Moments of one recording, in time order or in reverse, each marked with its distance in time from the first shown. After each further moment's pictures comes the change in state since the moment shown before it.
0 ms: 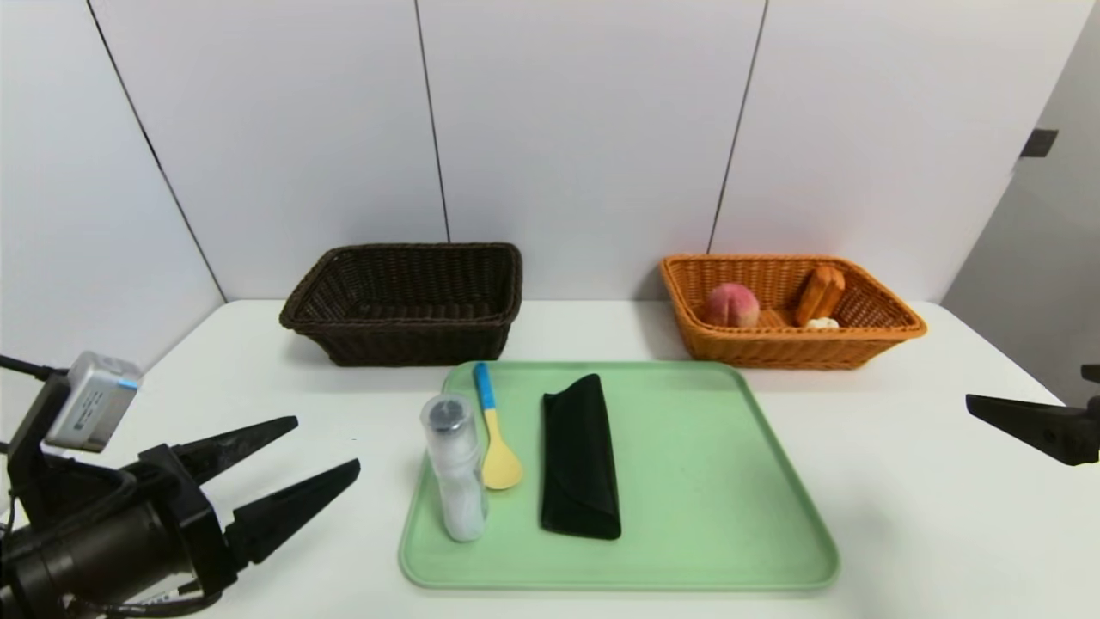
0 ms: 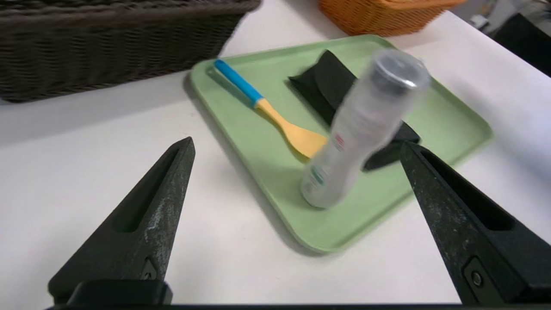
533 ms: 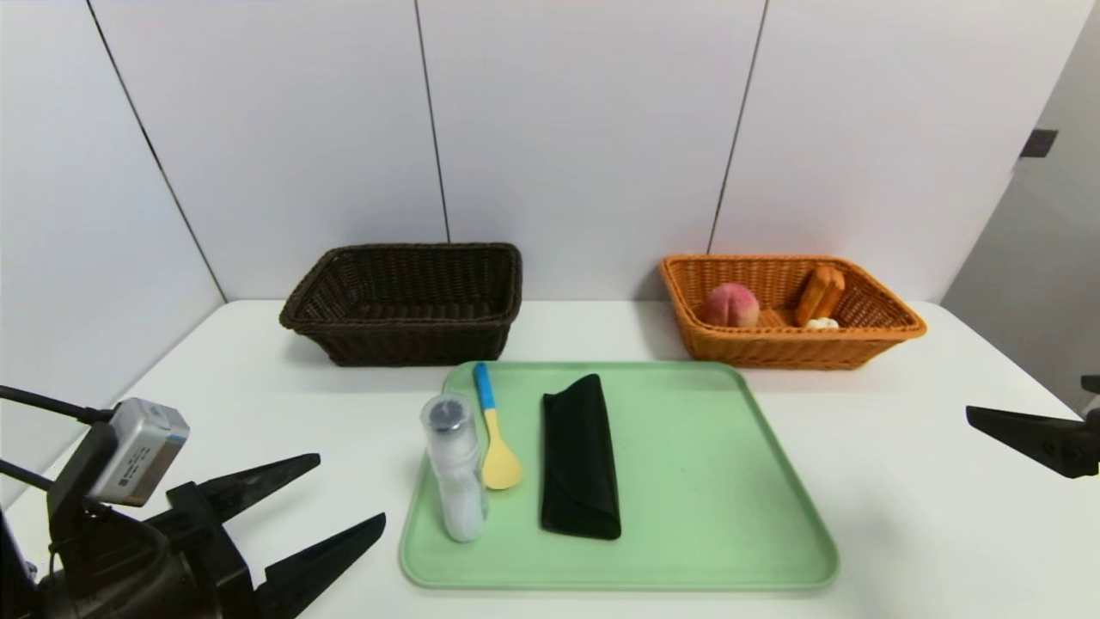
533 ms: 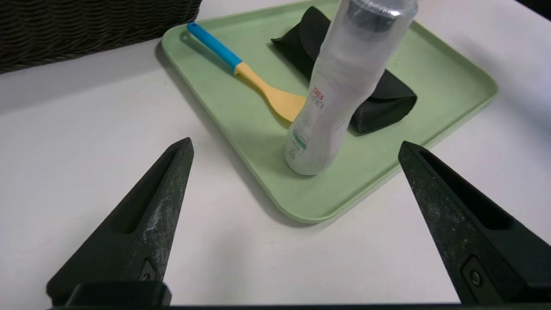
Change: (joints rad) left arm -0.163 0.027 0.059 -0.021 0.166 0.045; right arm 0.000 -0.007 0.020 0.002 -0.001 -0.001
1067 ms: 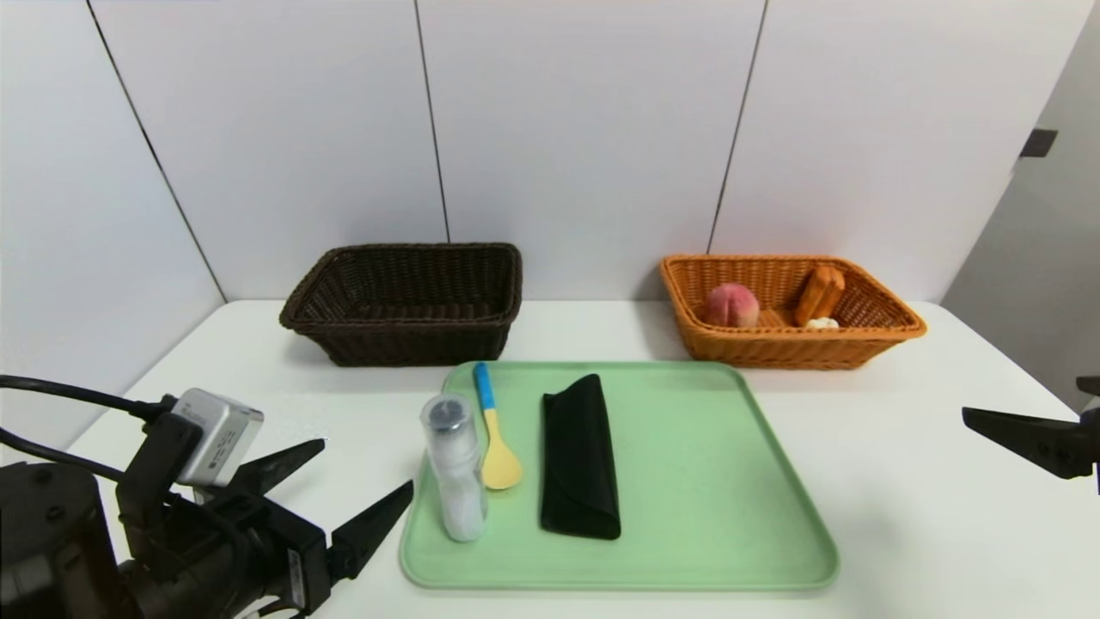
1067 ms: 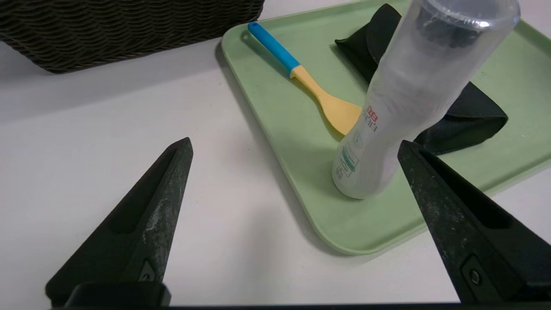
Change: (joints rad) left arm -0.232 0.105 -0.061 -0.006 0.447 -0.003; right arm 0.000 0.006 0.006 -0.006 0.000 -0.003
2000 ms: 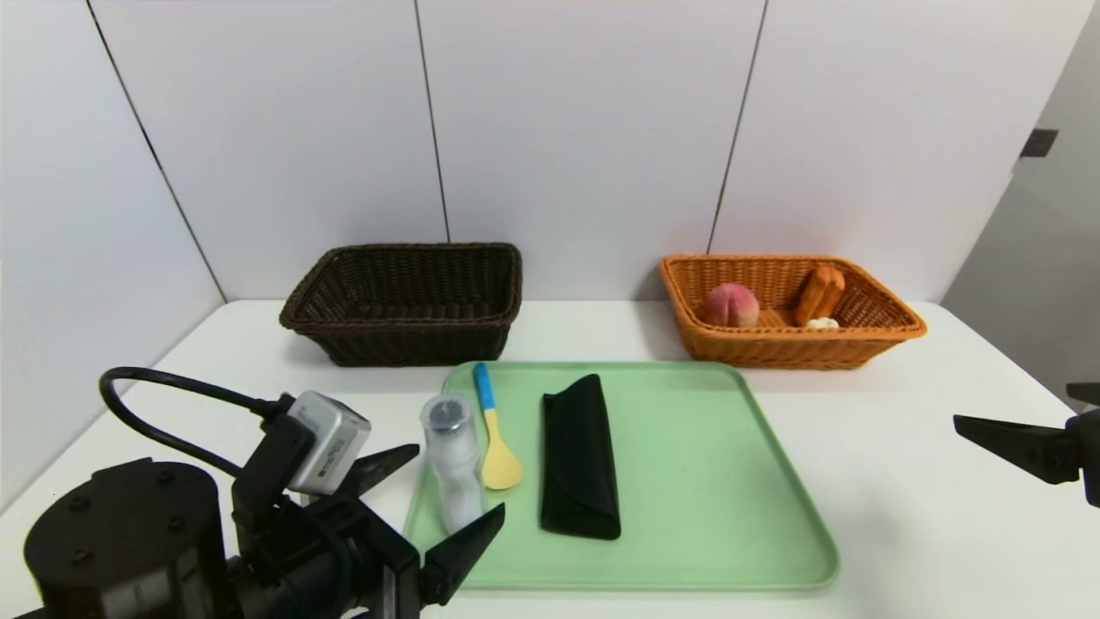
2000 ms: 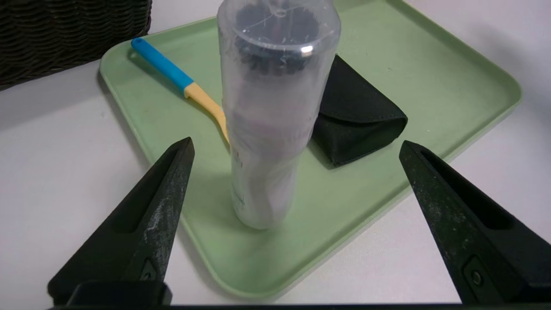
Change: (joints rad) left arm -0.169 0.176 -0.064 -0.130 -0.038 -0.026; right arm 0.000 0.019 0.010 -0.004 0.000 -0.010
